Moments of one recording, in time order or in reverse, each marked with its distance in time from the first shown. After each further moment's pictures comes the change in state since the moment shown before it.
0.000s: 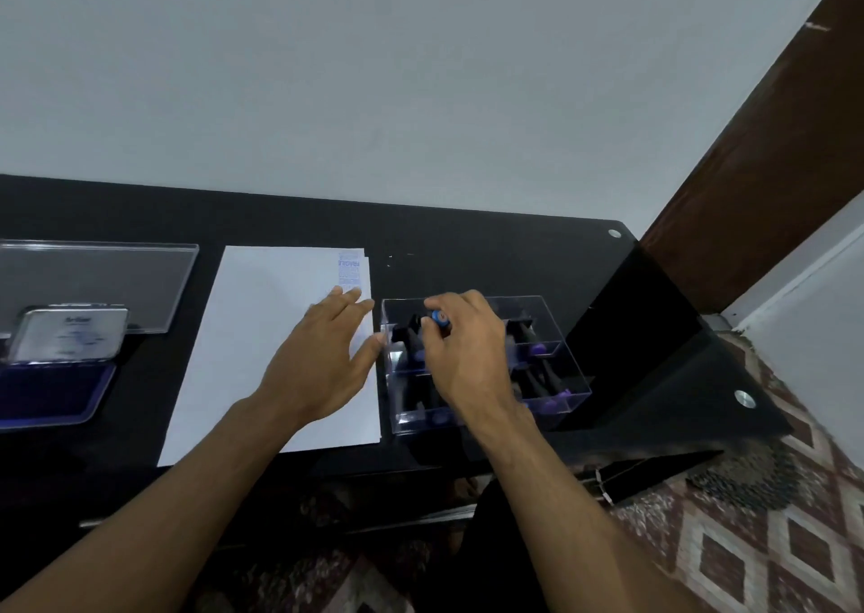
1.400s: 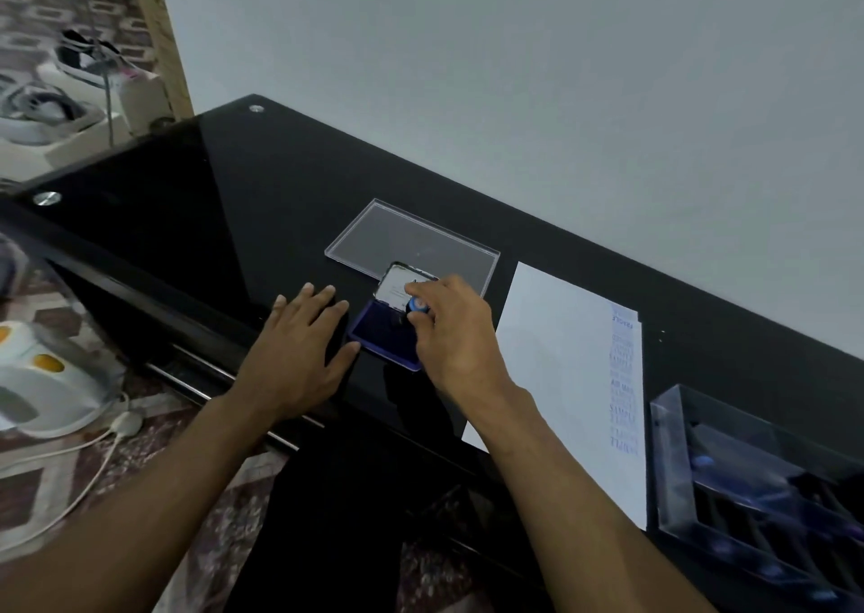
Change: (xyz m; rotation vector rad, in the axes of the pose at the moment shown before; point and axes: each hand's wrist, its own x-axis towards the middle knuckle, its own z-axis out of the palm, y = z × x) left_hand -0.187 -0.252 -0.139 0.331 0.158 -0.473; right_hand -0.029 -0.265 0.176 0.071 -0.571 -0.463
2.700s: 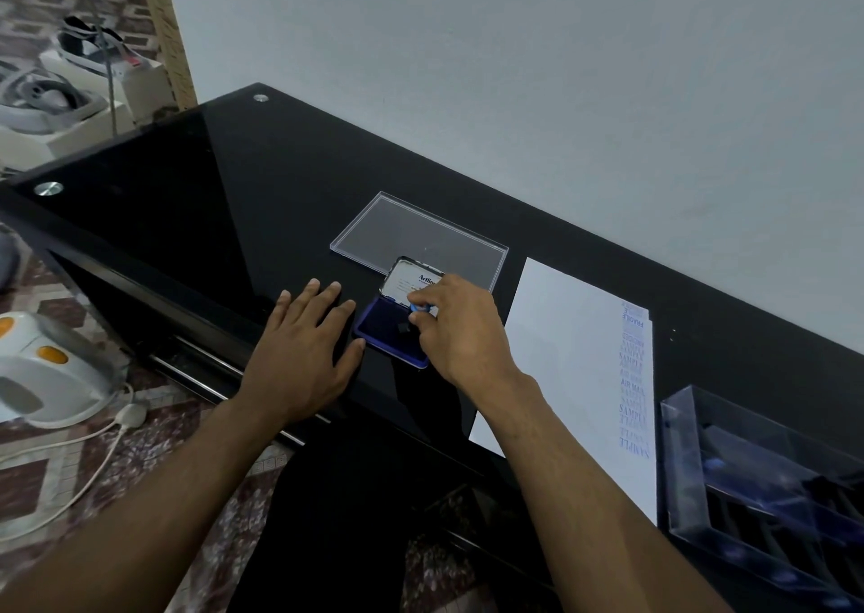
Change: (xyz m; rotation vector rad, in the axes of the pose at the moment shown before) left_hand -0.003 0.002 0.010 0.037 0.073 0.005; right_hand 0.013 -0.007 -0.008 -0.134 -0.191 0.134
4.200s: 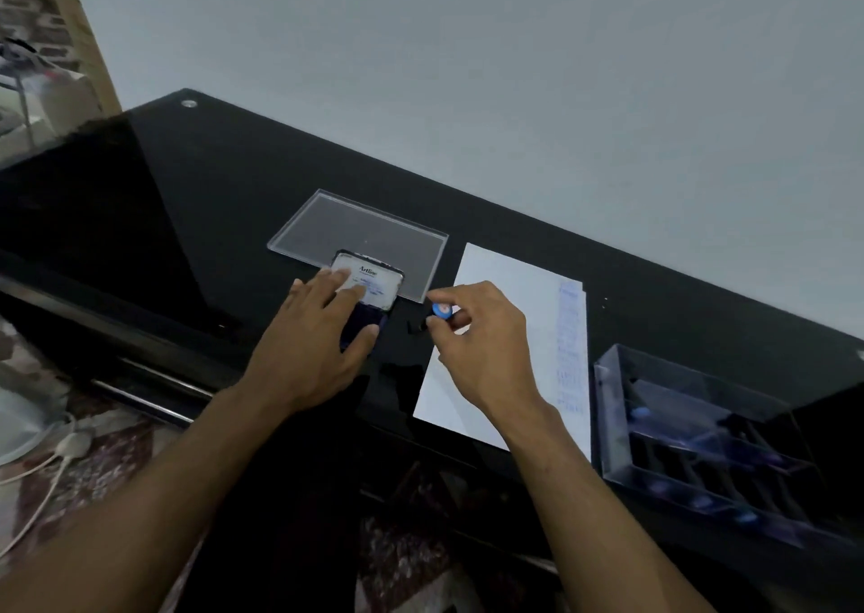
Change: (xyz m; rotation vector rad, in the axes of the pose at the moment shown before) left_hand 0.013 0.077 -0.026 -0.194 0.009 0.131; right_hand -0.061 0.070 -0.010 0.334 0.427 0.046
